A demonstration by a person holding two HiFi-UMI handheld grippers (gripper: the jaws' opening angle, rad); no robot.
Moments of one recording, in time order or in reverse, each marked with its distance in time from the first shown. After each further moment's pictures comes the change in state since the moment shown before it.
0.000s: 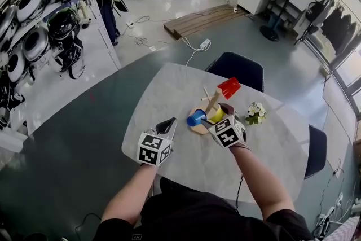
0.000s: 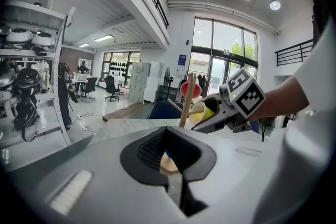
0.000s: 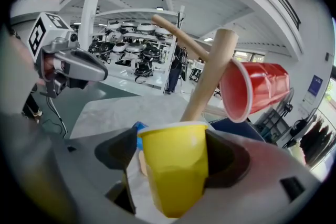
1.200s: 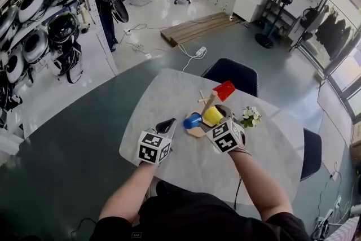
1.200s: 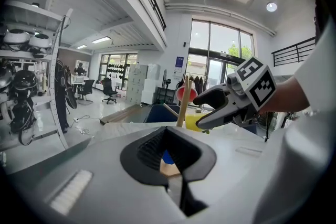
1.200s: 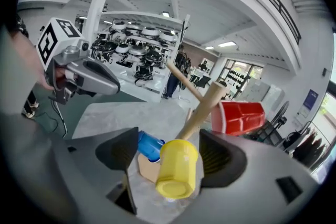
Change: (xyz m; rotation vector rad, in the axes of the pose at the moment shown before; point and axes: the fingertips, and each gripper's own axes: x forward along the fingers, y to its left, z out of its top) left arm 0.000 -0.010 0.012 0.014 -0.019 -0.026; right arm -0.041 0.005 0.031 -0.080 -0.041 -0.047
